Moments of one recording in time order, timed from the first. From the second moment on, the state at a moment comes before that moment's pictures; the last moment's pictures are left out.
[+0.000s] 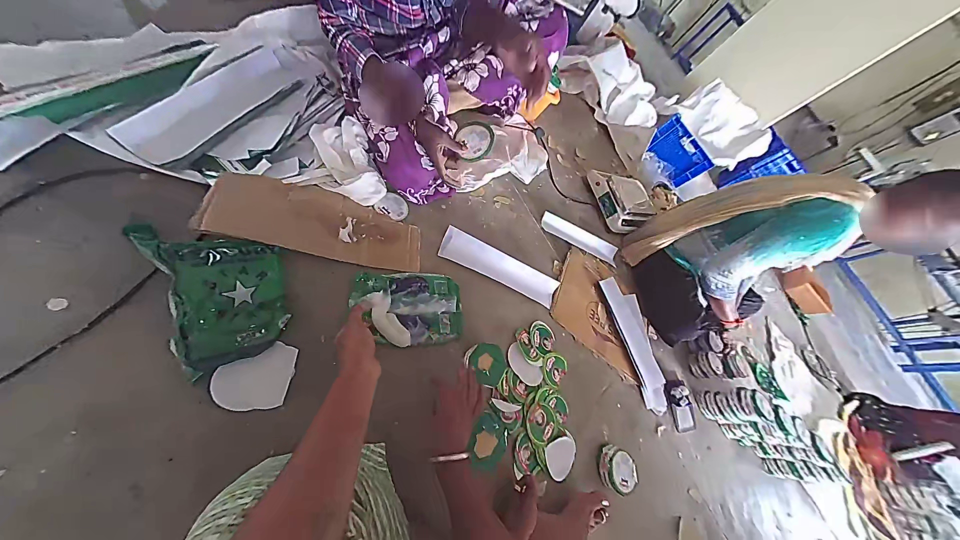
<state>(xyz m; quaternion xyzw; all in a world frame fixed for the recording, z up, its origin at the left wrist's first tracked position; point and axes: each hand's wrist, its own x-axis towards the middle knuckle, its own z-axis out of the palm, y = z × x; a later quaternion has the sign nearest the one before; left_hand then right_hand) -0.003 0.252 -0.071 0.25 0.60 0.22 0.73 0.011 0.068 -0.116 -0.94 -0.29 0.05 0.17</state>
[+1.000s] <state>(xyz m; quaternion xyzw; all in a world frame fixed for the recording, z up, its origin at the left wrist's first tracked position) -0.021 0.201 -0.059 0.52 0.54 0.18 0.63 0.031 -0.090 -0.068 -0.94 -0.29 0.12 -0.10</state>
